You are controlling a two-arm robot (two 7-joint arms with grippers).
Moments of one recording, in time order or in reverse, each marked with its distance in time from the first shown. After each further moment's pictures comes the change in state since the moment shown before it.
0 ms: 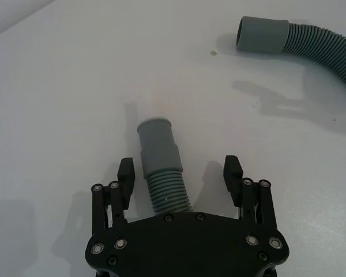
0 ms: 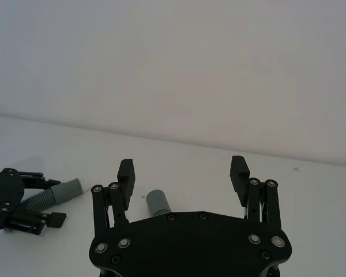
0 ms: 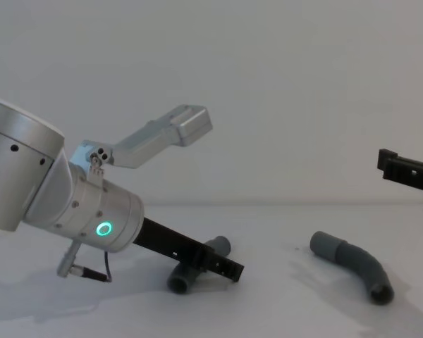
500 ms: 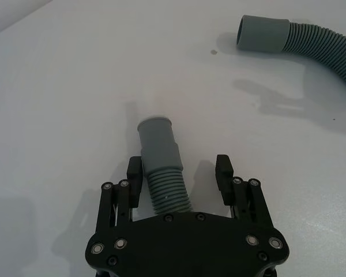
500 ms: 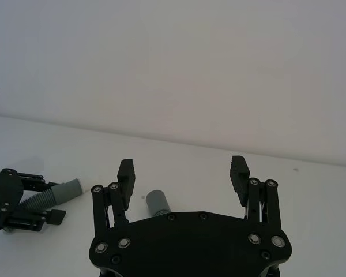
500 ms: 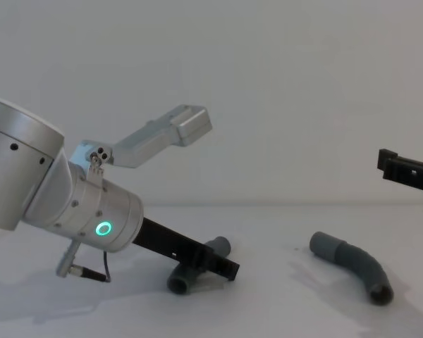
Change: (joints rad) left arm 0.003 0.000 -0.002 -0.006 0.002 0.011 0.003; right arm 0.000 0.000 0.000 0.000 0.000 0.000 0.000
